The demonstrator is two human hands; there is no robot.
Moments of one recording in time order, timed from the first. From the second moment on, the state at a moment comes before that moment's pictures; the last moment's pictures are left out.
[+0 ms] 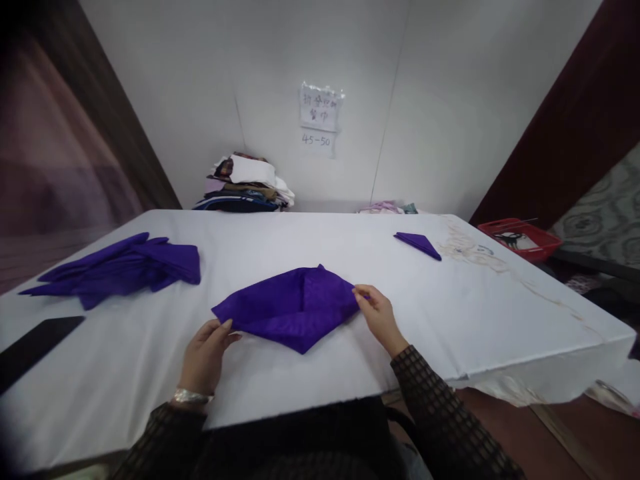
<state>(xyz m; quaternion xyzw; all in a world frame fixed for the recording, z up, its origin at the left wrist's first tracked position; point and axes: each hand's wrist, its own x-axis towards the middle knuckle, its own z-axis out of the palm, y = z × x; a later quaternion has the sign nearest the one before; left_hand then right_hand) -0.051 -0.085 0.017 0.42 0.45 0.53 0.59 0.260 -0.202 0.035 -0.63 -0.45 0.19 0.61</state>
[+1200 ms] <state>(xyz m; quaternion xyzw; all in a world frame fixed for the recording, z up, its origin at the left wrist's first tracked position) -0.012 0.015 0.220 0.49 0.25 0.68 0.48 0.344 -0.112 0.217 -0.55 -0.69 -0.30 0.36</state>
